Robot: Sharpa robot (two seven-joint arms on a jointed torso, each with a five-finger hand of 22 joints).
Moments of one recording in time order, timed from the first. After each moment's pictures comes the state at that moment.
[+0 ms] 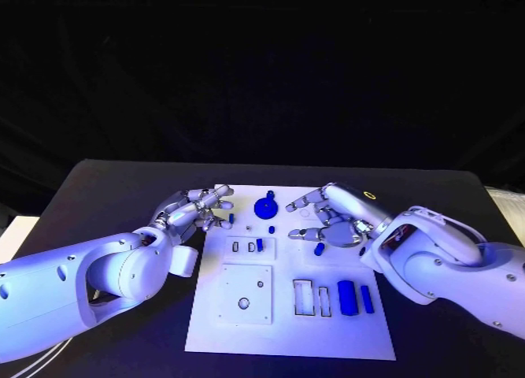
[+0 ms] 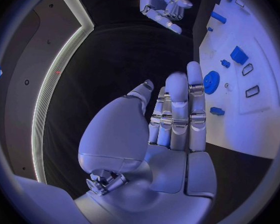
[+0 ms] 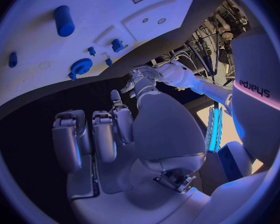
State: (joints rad) left arm 1.14 -0.98 -0.03 1.70 0.06 -0.33 0.40; left_hand 1.29 -0.06 0.17 0.15 0.13 1.07 0.13 0.10 0.08 1.34 0.05 0.21 0.15 1.47 -0.03 1.01 1.01 0.17 1.33 0.08 0.56 0.24; right arm 1.20 -0.96 0.00 1.83 -1.44 -0.48 0.01; right_hand 1.31 -0.11 0.07 0.13 0.17 1.01 0.15 0.06 0.07 1.47 0.05 1.31 1.31 1.47 -0.02 1.54 1.31 0.01 1.47 0.08 1.55 1.31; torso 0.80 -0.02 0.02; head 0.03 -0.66
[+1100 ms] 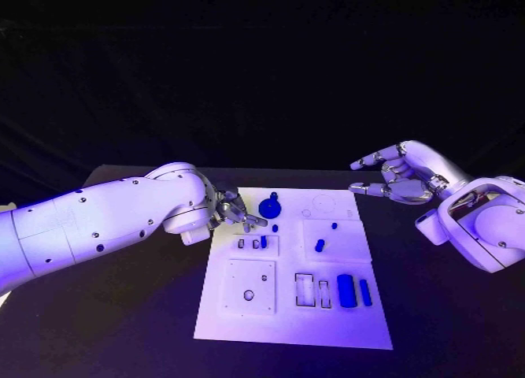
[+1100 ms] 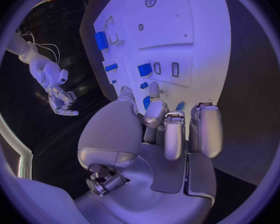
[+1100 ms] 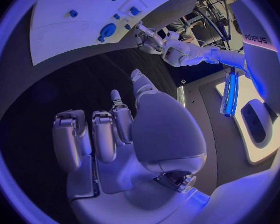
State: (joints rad) left arm 1.33 -0.70 -0.04 1.46 -0.95 0.08 -0.61; left_hand 1.14 -0.01 -0.17 0.29 0.06 1.02 0.05 0.52 0.45 1.36 -0.02 1.21 1.15 1.47 -0.07 1.57 1.31 0.07 1.46 0.03 1.44 1.31; right arm 1.28 -1.11 0.00 1.75 -1.08 -0.49 0.08; right_hand 1.34 -0.11 0.05 0.12 0.21 1.01 0.14 0.06 0.07 1.47 0.05 1.29 1.31 1.47 -0.02 1.53 1.31 0.01 1.47 0.08 1.54 1.31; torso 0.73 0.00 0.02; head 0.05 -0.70
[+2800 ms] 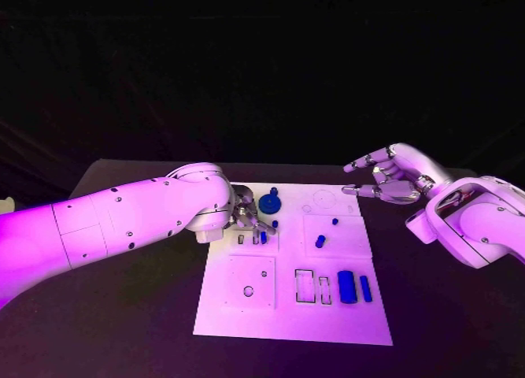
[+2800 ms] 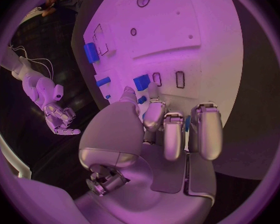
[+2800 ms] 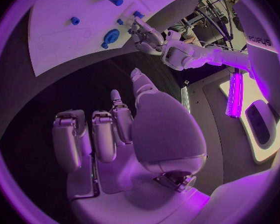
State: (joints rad) left arm 1.33 -0.58 -0.07 1.38 -1.01 0.17 -0.65; left_hand 1.17 0.01 -0.14 0.29 0.06 1.00 0.04 0.58 0.53 1.38 -0.03 1.24 1.19 1.47 -0.08 1.57 1.31 0.05 1.46 0.03 1.46 1.31; right arm 1.26 -1.07 -0.01 1.71 -1.08 -0.48 0.06; right_hand 1.35 -0.11 0.04 0.11 0.23 1.01 0.14 0.06 0.08 1.47 0.05 1.29 1.31 1.47 -0.02 1.53 1.31 0.01 1.47 0.08 1.54 1.31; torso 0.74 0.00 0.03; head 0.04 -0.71
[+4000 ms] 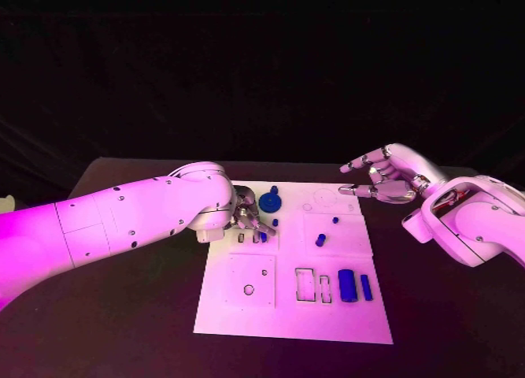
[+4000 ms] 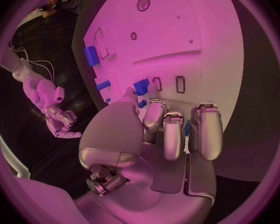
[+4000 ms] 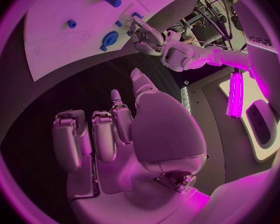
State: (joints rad) left arm 1.33 -0.57 -0.07 1.38 -1.01 0.20 -0.65; left_hand 1.24 0.00 -0.04 0.29 0.06 0.98 0.03 0.60 0.58 1.38 -0.04 1.24 1.19 1.47 -0.08 1.57 1.31 0.05 1.46 0.03 1.46 1.31; right arm 1.26 -1.06 -0.01 1.71 -1.08 -0.47 0.05; right_hand 1.35 -0.11 0.04 0.11 0.23 1.01 0.14 0.06 0.08 1.47 0.05 1.28 1.31 1.47 -0.02 1.53 1.31 0.01 1.47 0.08 1.54 1.31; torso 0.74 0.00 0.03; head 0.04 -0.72
